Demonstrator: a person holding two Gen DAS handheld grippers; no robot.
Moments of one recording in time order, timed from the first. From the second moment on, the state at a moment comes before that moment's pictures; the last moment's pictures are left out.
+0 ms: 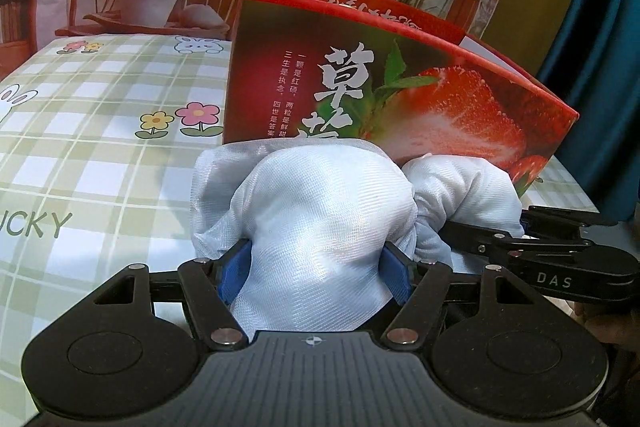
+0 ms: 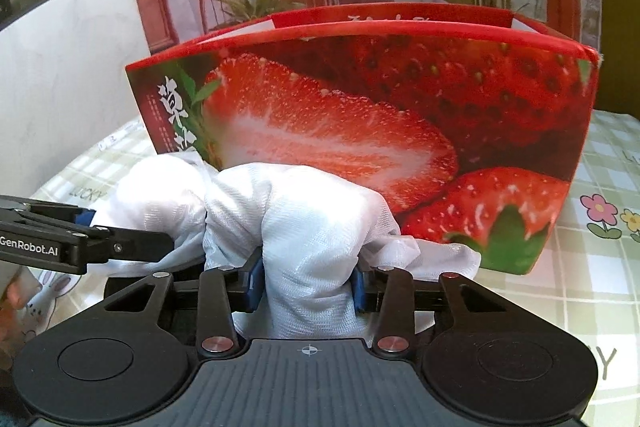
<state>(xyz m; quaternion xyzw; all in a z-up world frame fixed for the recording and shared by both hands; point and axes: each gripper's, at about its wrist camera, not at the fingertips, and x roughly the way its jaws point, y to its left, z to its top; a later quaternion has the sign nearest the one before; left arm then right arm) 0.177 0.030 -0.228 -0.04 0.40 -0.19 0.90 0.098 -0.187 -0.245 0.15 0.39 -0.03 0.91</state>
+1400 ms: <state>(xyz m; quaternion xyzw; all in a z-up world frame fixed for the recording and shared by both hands) 0.211 -0.008 -0.061 0.02 0.22 -0.25 0.94 0.131 -0.245 -0.075 0.10 0.25 0.01 0.96</state>
